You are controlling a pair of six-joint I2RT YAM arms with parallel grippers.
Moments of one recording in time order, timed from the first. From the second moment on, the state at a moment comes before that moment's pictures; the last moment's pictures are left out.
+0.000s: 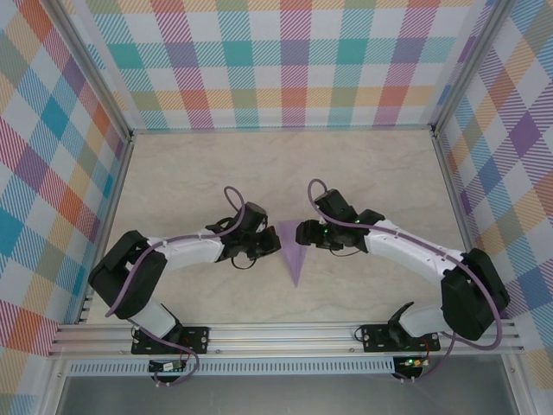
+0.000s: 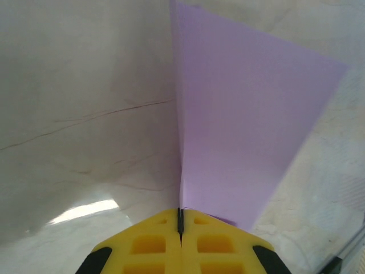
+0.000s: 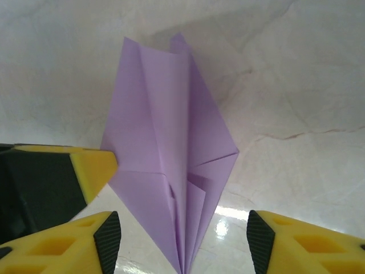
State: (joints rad) left arm -0.71 1.56 0.75 -0.08 0.24 -0.97; right arm 0.72 1.39 0.89 -0.53 -0.13 0.74
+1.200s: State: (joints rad) left arm -0.66 1.47 0.64 -0.06 0.22 -0.97; right arm 0.94 1.75 1.15 -0.63 -0.05 0.71
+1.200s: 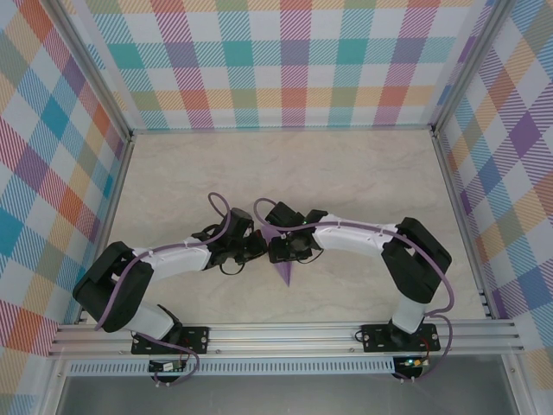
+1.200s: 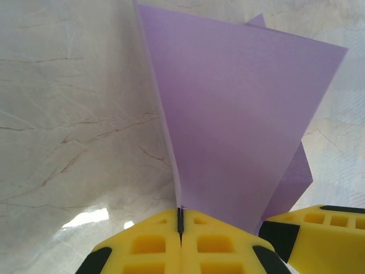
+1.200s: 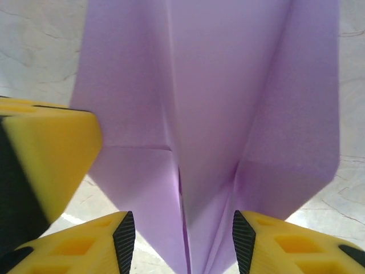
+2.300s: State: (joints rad) left arm -0.63 1.37 0.72 -0.32 0.07 -0.96; right arm 0.94 1.83 1.21 -0.74 0.00 0.80
